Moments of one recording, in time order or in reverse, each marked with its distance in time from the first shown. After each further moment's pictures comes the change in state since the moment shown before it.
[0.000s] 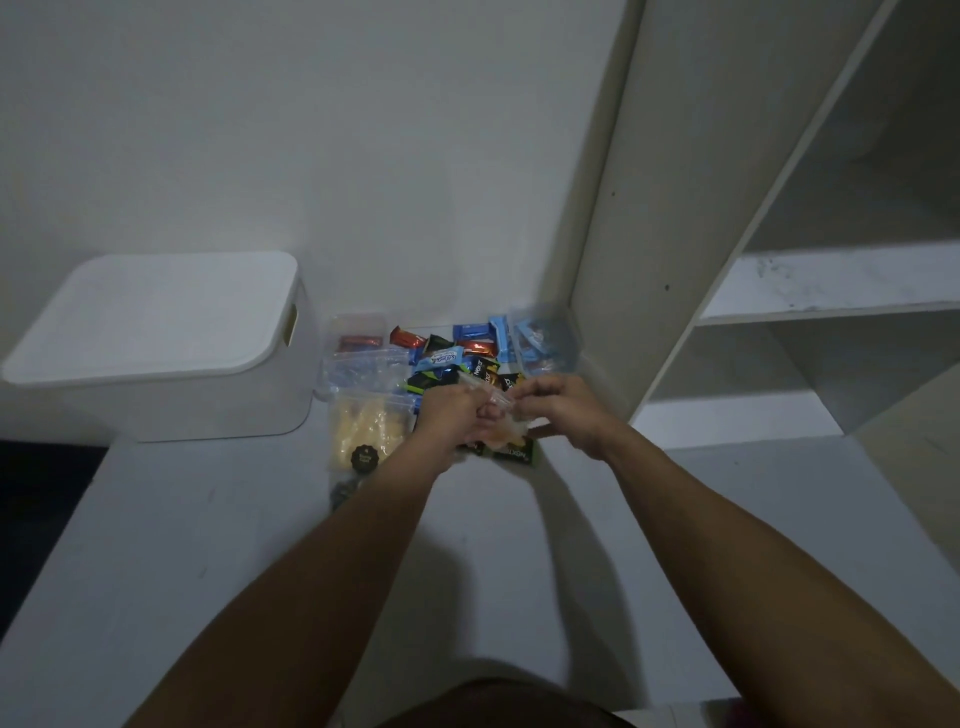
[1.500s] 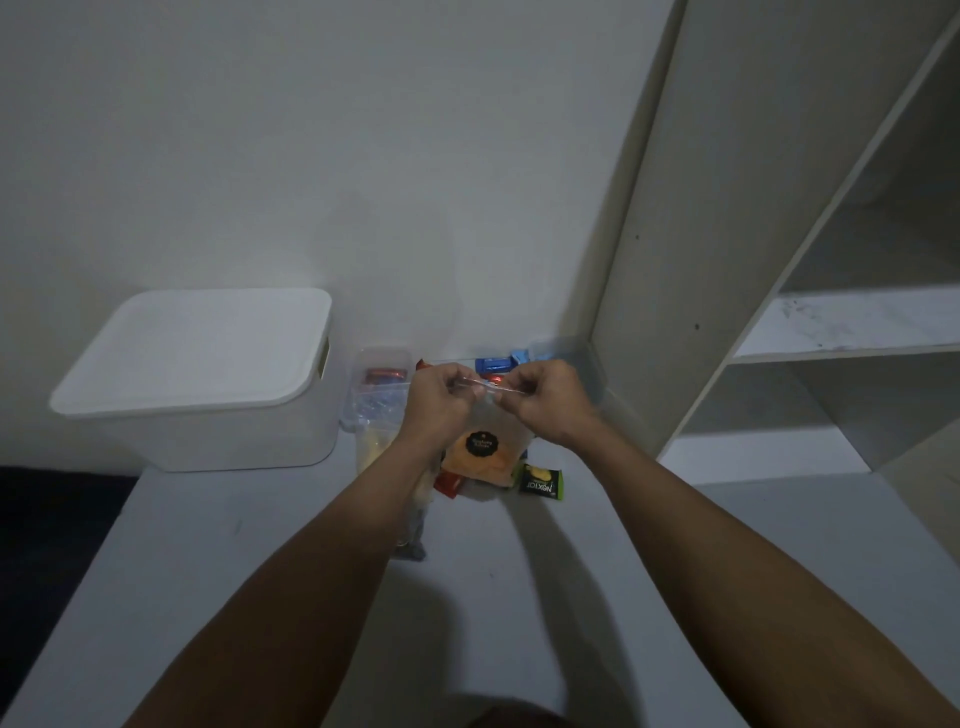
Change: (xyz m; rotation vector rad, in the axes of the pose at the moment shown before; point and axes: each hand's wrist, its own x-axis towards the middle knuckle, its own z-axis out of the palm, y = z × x) left_hand -0.008 0.047 -0.050 0.321 0.151 0.511; right_hand 0.011 -0.067 0.049 -0.420 0.236 -0.345
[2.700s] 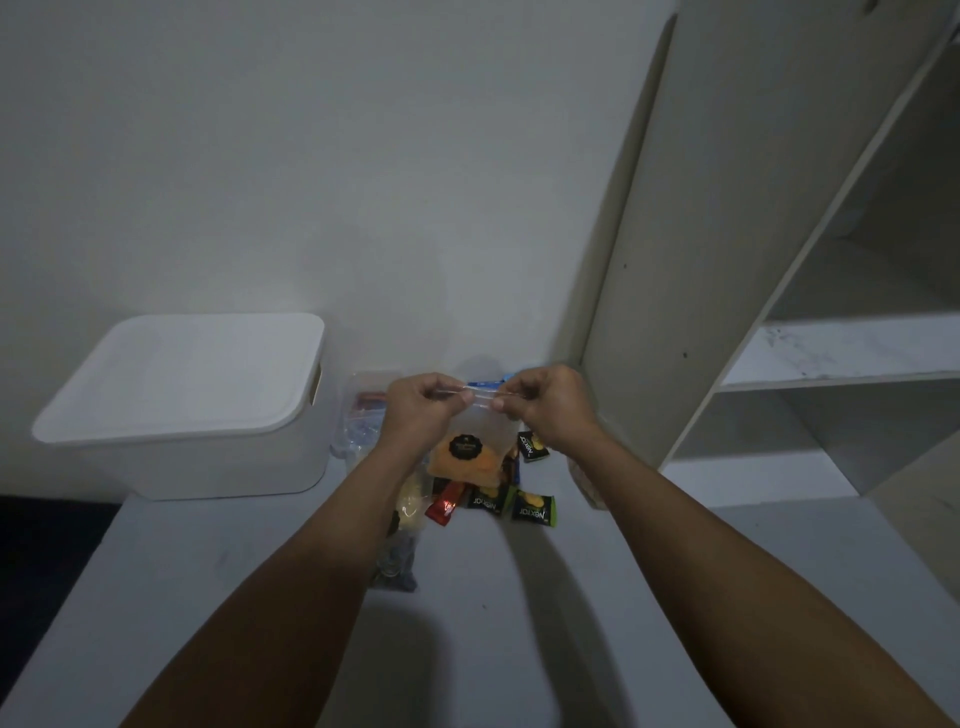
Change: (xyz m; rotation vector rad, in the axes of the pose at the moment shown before) left_hand 0.010 0.013 -0.017 -0.173 0.024 -0.051; right_hand 0.011 -0.012 -0.020 -0.003 0.069 0.022
